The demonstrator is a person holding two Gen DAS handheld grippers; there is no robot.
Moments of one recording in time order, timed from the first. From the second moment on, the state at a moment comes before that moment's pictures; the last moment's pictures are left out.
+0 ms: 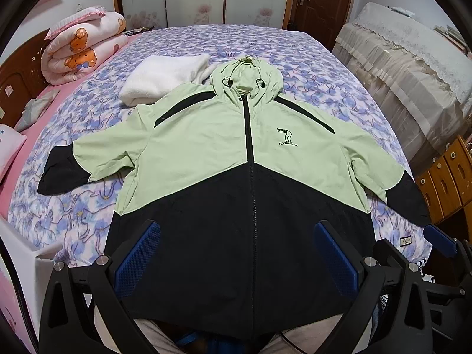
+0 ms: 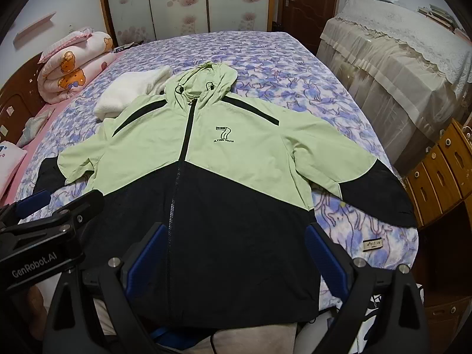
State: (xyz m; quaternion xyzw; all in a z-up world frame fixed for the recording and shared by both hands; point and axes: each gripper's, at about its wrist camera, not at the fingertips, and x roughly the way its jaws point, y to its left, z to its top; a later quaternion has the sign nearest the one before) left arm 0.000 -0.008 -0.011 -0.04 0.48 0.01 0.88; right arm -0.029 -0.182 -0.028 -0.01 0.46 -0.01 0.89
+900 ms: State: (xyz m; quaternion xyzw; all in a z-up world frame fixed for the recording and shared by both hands) left arm -0.002 -0.003 -0.019 -0.04 0.49 0.01 0.87; right arm -0.029 -0.183 -0.033 -0.01 0.46 -0.01 0.89
